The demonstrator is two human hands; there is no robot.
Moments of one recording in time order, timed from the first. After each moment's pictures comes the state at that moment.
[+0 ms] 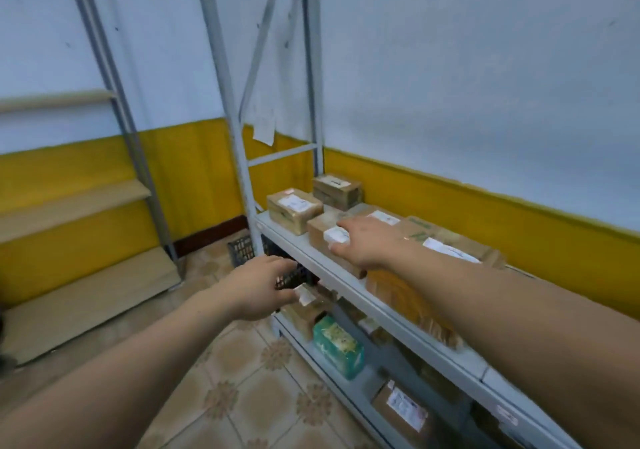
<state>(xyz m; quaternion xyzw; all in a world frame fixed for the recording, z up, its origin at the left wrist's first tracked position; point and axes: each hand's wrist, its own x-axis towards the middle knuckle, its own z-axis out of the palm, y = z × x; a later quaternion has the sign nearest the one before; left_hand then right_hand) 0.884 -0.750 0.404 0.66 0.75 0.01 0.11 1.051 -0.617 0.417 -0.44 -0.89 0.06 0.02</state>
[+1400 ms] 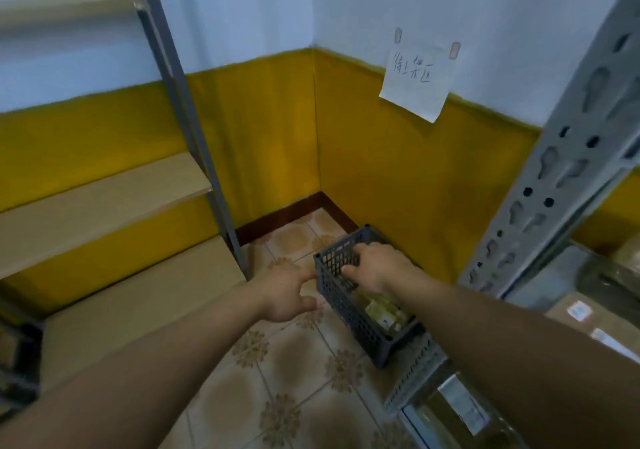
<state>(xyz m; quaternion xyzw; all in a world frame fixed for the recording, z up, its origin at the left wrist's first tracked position) 0.208 -0.331 0.273 0.60 0.75 -0.08 0.25 0.351 -0.203 0.259 -0.44 -0.87 0.17 -0.15</state>
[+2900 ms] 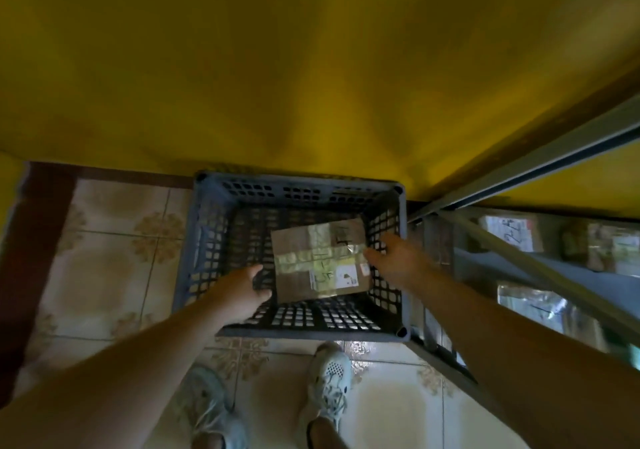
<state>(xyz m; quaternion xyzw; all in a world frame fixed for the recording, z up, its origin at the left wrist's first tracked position) 0.100 0.160 -0.206 0.61 0.59 -0.28 0.44 0.364 0.093 -0.193 -0.81 -0.35 0.47 0.01</state>
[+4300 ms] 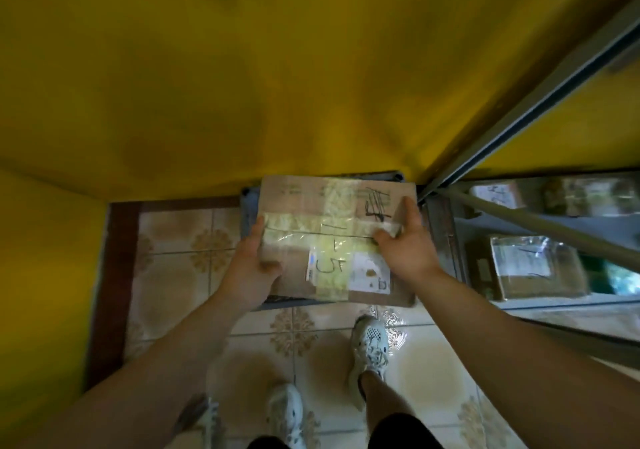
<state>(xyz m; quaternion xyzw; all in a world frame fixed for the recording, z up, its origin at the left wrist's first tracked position) 0.046 0.146 -0.034 0.57 0.58 0.04 0.58 0.275 0.048 -0.051 -0.85 -0.21 0.40 0.26</state>
